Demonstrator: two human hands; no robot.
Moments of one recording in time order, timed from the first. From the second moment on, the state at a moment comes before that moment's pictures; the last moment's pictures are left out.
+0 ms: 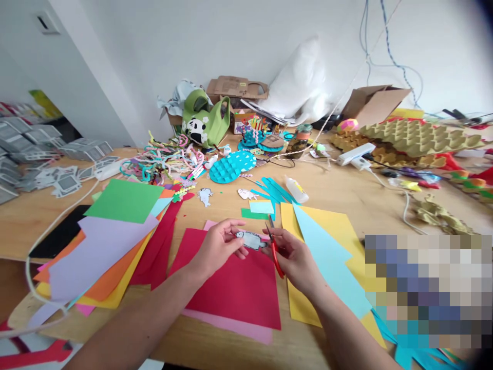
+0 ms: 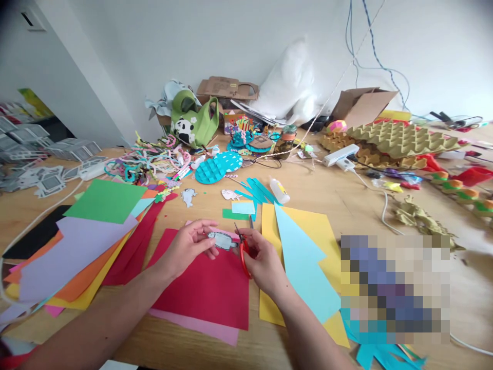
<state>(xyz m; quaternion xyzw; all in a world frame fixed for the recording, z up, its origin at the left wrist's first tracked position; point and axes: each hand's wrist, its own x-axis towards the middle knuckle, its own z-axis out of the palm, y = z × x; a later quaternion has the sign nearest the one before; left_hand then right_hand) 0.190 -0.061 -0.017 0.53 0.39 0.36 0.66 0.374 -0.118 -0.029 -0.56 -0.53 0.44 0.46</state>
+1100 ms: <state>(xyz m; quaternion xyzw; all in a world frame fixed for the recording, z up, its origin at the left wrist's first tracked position) 0.204 -0.069 -0.056 0.92 0.29 0.26 0.09 0.395 -0.112 -0.023 -0.67 -0.43 0.34 0.51</state>
